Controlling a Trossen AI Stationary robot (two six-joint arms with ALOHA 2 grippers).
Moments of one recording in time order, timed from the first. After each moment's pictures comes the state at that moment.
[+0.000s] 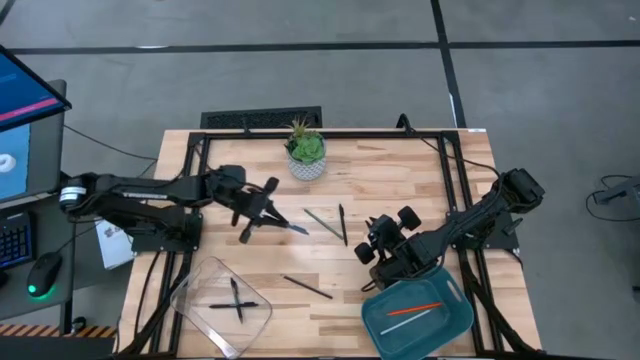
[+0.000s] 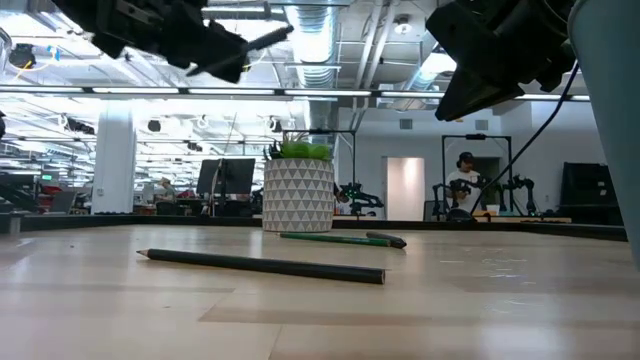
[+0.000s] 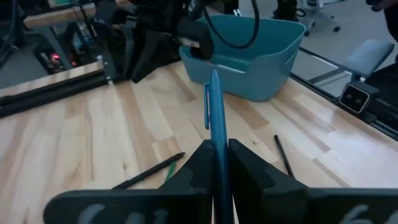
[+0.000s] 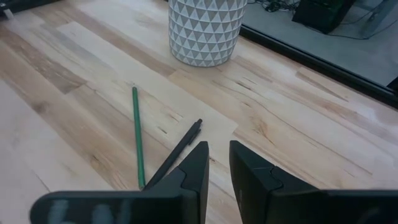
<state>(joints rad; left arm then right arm) 0.15 1.07 0.59 0.11 0.50 0.34 0.51 1.63 1.06 -0.85 1.00 1.25</state>
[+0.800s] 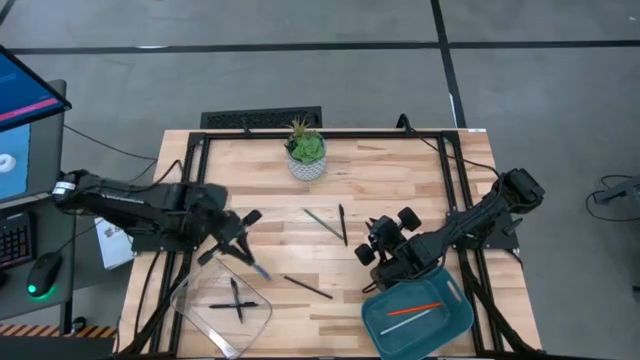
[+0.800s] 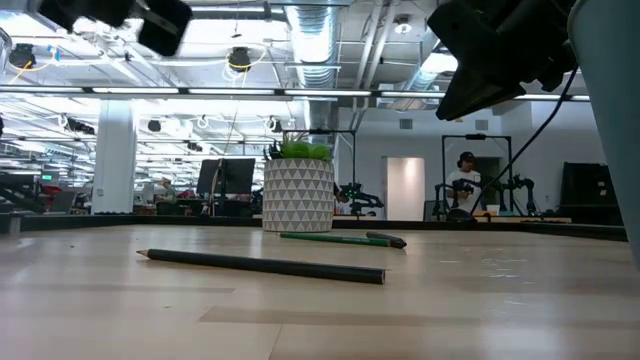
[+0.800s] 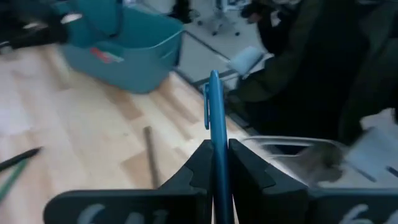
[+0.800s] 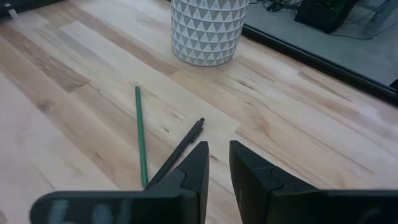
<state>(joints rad) -0.08 0.85 0.59 -0.20 0.66 0.14 0.52 1.63 1.06 -0.85 1.00 1.25</state>
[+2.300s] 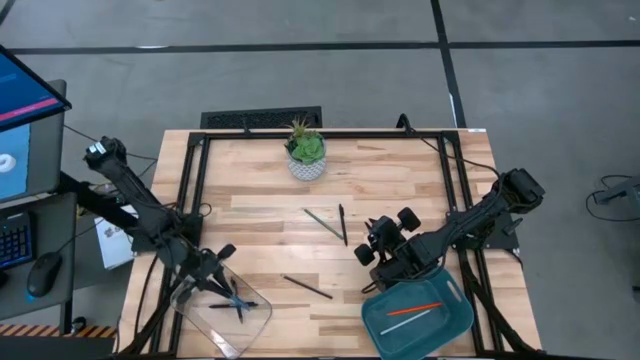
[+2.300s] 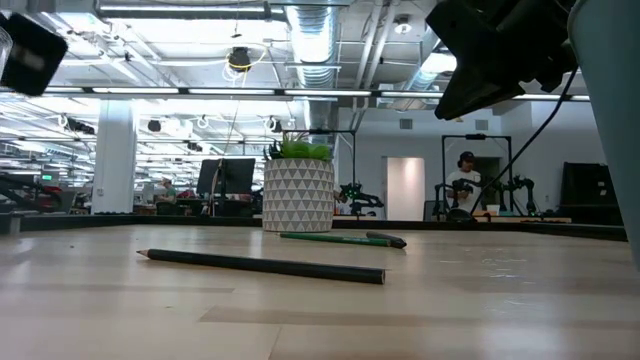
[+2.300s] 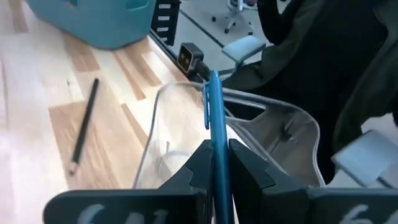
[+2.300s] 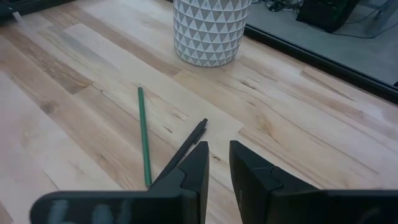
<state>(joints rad) -0.85 0.70 0.26 0.08 -0.13 -0.32 0.52 1.63 1.06 -0.83 1.00 1.25</state>
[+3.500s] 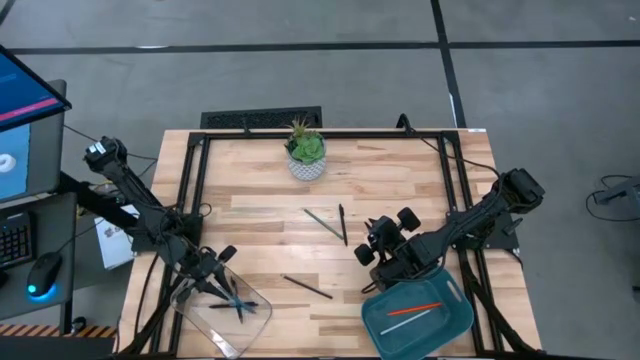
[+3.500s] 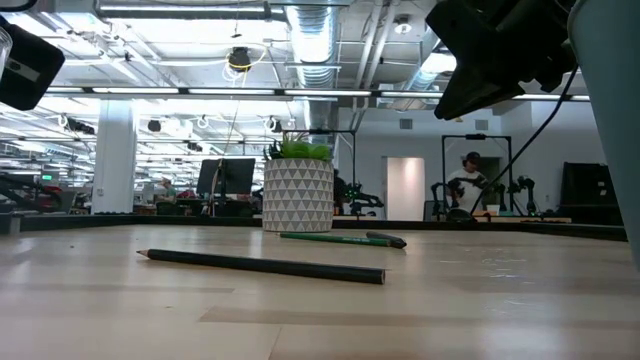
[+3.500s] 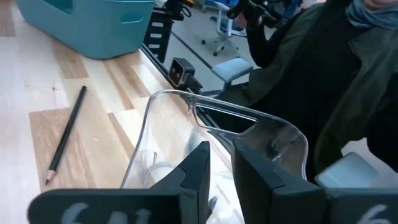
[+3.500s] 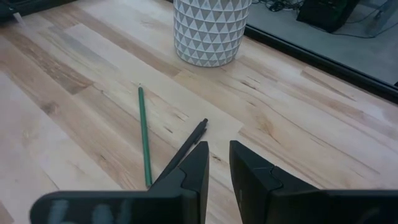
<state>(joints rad) -0.85 0.70 0.16 0.29 -0.12 -0.36 0.52 1.63 1.06 -0.83 1.00 1.25</state>
